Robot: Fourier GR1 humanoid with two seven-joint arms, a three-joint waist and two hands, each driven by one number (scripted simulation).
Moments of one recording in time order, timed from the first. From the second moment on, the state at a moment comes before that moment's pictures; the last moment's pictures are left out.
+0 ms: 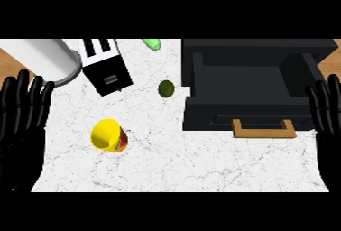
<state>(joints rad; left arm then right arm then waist) 0.00 0.06 -0.01 -2.10 0.04 0.03 0.01 0.03 -0.10 -0.02 -2.10 -0.01 0.00 -0.02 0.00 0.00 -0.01</state>
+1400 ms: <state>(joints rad) 0.14 0.09 0.05 -1.77 0.23 -0.18 -0.13 -0.04 -0.14 -0.04 -2.02 0.02 0.08 0.02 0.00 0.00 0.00</state>
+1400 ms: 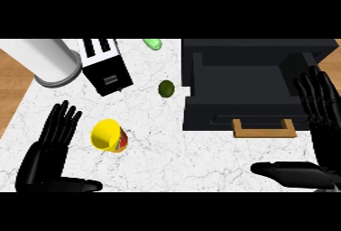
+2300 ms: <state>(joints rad) 0.00 0.11 0.16 -1.16 0.09 -0.17 -0.49 -0.05 -0.13 -0.07 -2.00 0.02 0.12 0.00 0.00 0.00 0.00</state>
